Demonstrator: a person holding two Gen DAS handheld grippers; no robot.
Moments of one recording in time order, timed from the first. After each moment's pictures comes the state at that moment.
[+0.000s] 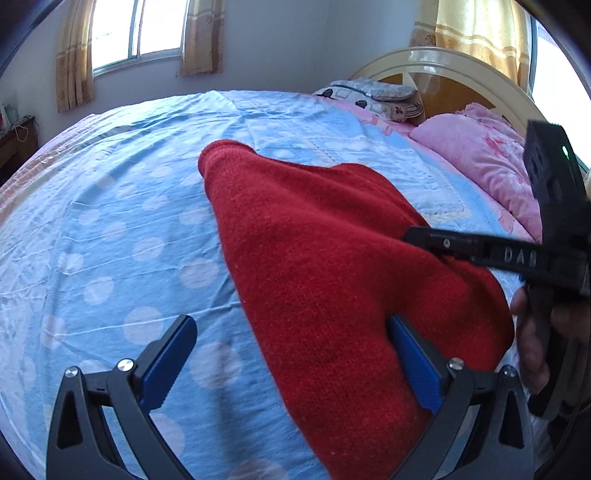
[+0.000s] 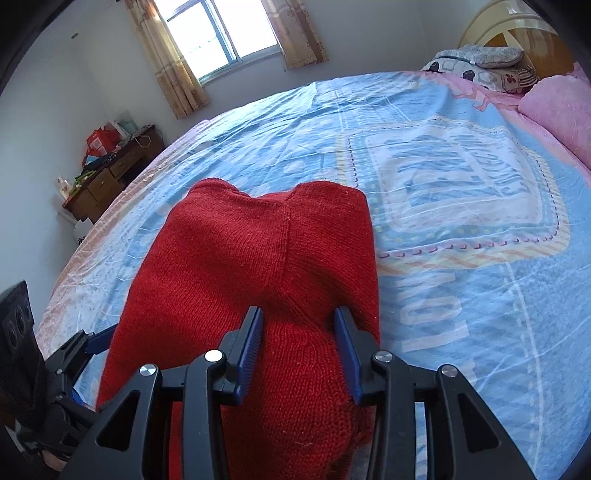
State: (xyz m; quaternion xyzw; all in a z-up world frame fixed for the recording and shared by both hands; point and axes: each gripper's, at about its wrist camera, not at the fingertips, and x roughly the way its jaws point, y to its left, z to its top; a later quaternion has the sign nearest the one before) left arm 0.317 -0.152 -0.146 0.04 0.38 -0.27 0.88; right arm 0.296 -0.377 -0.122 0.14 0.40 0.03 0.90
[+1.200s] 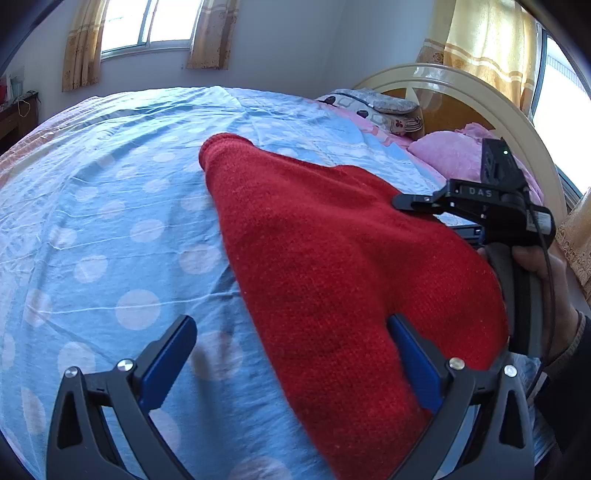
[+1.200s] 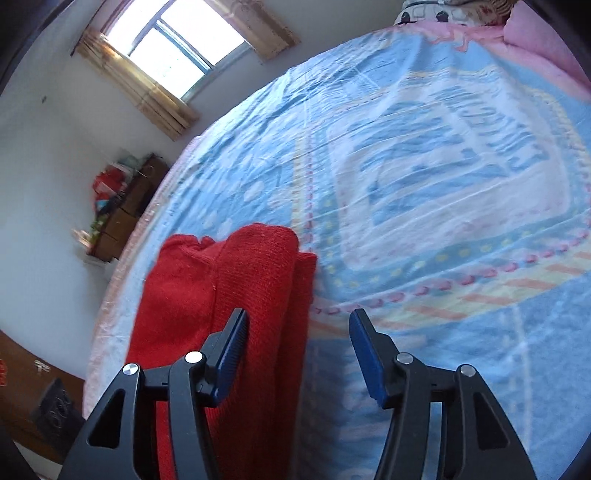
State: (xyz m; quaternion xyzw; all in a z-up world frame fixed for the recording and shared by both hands) left arm 0.319 -0.142 -0.154 -0.01 0.39 -0.29 0.88; right arm 0.346 -0.461 -0.145 0.28 0.41 0.07 0.86
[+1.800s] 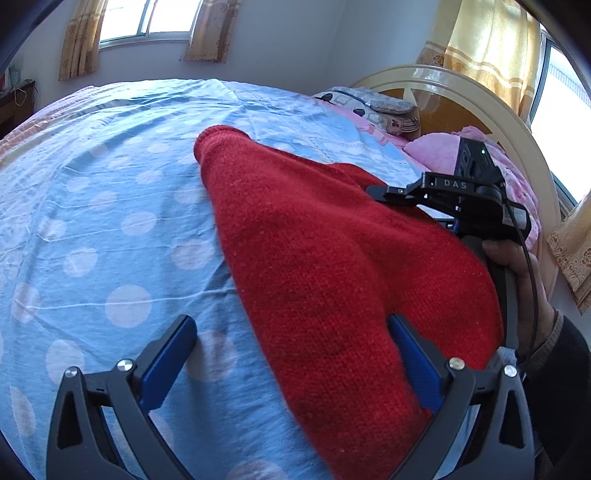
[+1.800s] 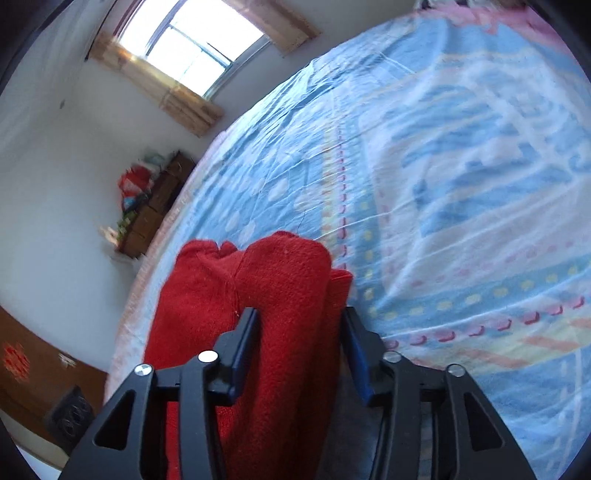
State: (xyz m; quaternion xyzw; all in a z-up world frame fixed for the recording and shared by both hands) left arm 0.326 -0.142 -0.157 -0.03 0.40 -0.30 0.87; right arm 0.374 -0.456 -0.162 0.32 0.40 0.13 0.85
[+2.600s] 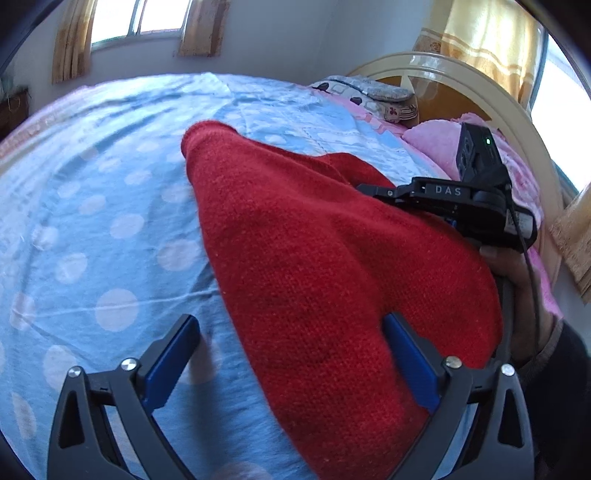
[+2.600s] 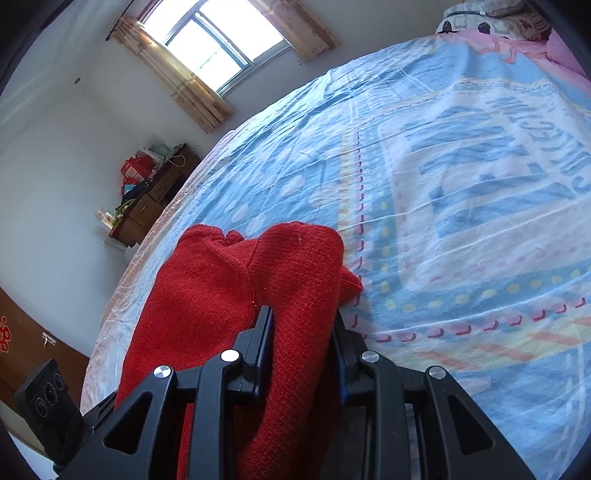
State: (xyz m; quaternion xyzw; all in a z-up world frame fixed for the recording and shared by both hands) left arm 0.333 -0.155 -0.154 -0.02 0.42 -0.31 0.85; right arm 0.372 -0.427 -0.159 0.26 0.39 0.12 0.88
